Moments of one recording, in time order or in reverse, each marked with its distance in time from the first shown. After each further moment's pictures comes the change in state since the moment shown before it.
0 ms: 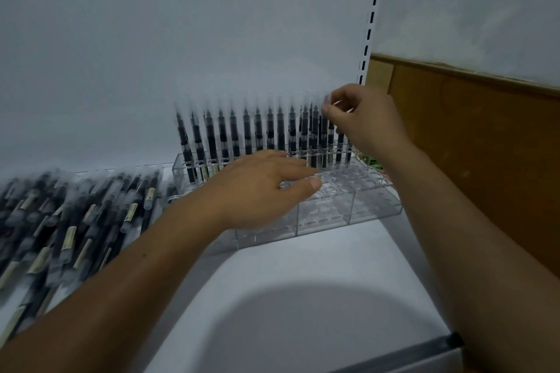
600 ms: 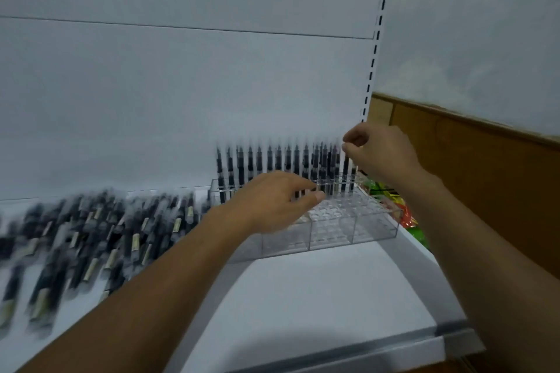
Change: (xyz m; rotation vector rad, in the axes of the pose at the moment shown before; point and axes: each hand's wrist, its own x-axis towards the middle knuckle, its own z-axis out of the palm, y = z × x) left_hand -0.011 -0.001 -0.018 0.000 0.135 -0.003; right_hand -0.015 -0.042 -0.043 -0.349 -0.114 -0.016
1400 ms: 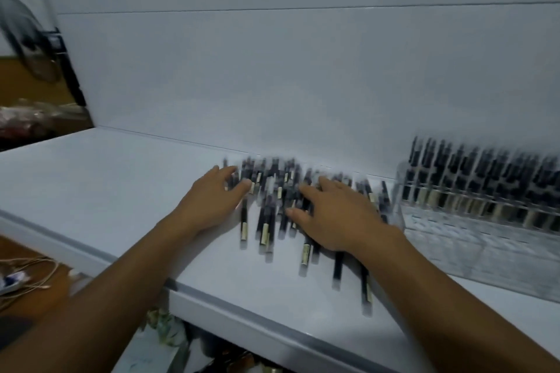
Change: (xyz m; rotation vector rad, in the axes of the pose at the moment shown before) left_hand -0.243 -0.204 -0.044 -0.155 0.411 -0.958; right_hand -0.091 -0.258 0.147 -0.153 -0.702 -0.578
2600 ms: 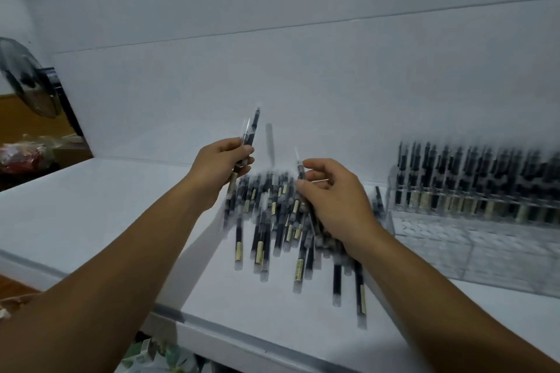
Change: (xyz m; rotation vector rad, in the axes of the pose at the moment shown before) left_hand 0.037 0.060 -0.031 -0.832 0.034 0.023; right_hand -0.001 0.005 -0.007 1.285 0.516 -0.001
